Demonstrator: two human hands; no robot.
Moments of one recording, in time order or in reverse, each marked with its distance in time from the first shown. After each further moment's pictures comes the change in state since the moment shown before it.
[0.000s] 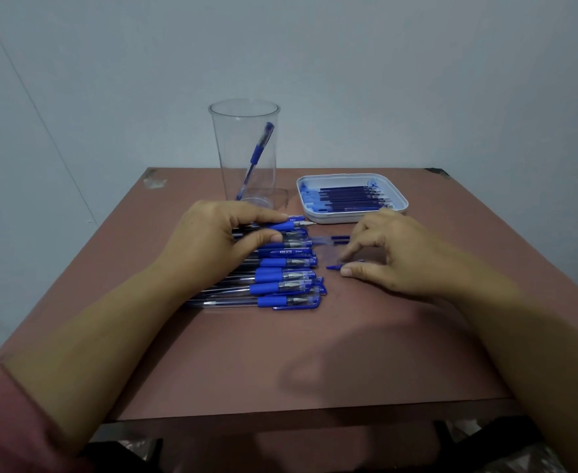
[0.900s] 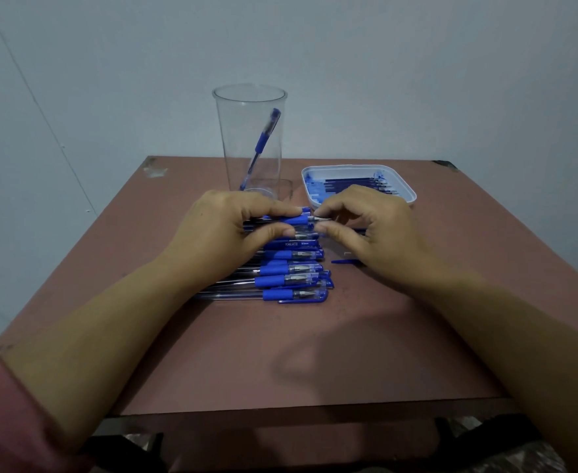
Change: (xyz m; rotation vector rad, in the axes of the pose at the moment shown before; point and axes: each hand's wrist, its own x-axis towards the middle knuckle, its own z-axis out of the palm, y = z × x) left_hand 0.001 0.000 0.003 -0.010 -0.016 0.048; right_hand 0.027 -0.027 0.021 0.148 0.387 -0.154
